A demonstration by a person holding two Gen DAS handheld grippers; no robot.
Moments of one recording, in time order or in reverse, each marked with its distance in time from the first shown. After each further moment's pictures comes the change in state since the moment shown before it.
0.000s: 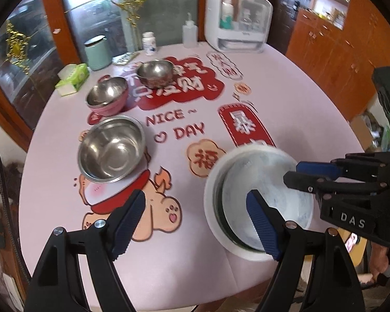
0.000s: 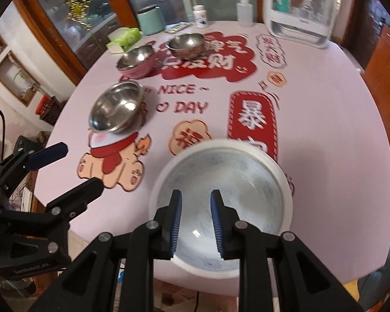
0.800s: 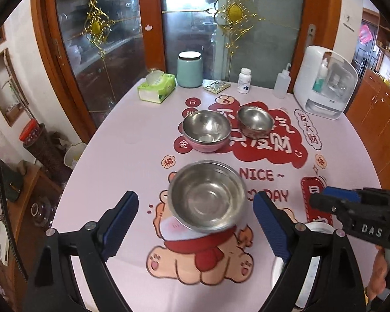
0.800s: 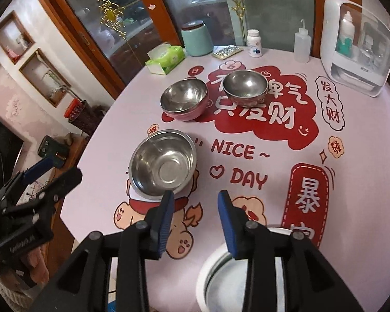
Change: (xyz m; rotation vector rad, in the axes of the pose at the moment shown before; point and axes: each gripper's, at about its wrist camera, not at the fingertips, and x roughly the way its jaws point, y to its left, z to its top) left arm -0.018 0.148 0.048 -0.313 -0.126 0.224; right arm 0.037 0.066 0.119 -0.068 -0.033 0.129
